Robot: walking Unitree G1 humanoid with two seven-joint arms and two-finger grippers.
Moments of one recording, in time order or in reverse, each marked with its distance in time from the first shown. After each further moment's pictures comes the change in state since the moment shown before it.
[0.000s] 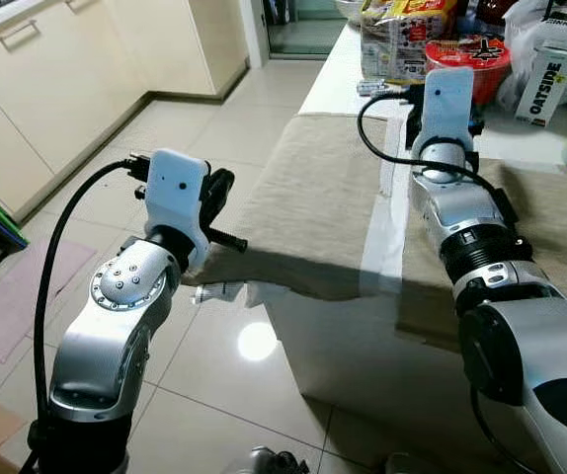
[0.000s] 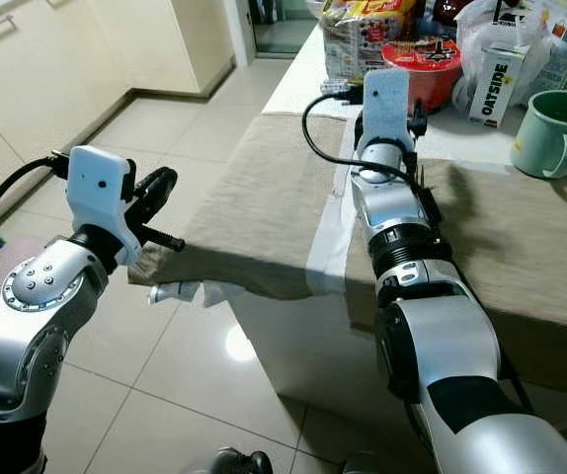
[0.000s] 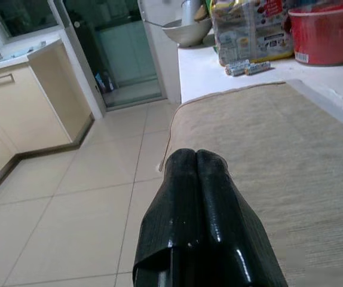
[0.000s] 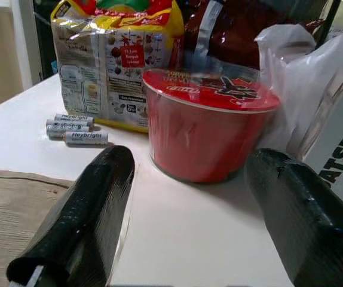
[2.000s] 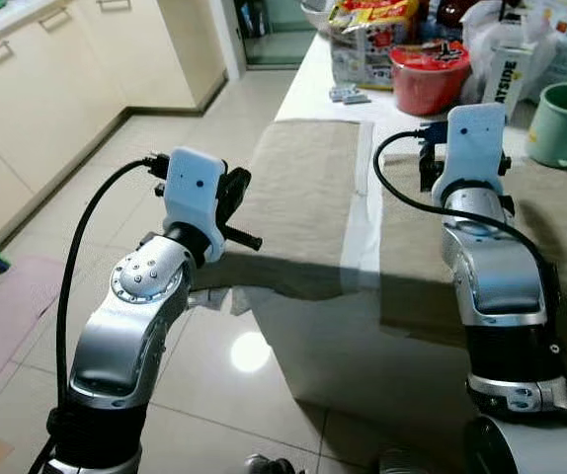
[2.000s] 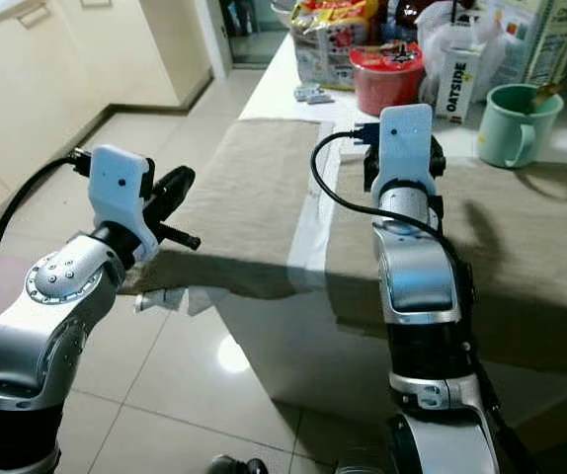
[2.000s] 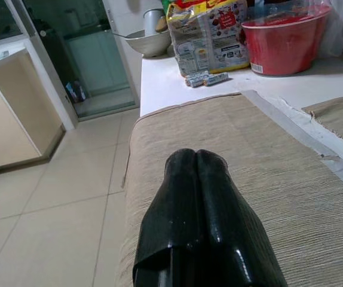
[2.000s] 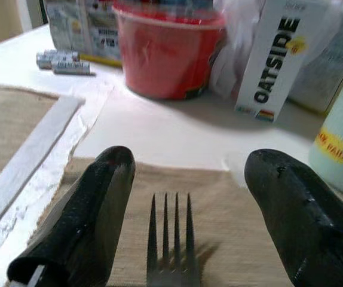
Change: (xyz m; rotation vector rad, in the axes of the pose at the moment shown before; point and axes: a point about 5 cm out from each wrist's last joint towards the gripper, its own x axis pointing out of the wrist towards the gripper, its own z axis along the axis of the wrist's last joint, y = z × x) left arm 0.009 -0.010 -0.005 -0.024 -0.002 -0.042; right arm -0.063 -0.022 -0.018 0.000 0.129 0.092
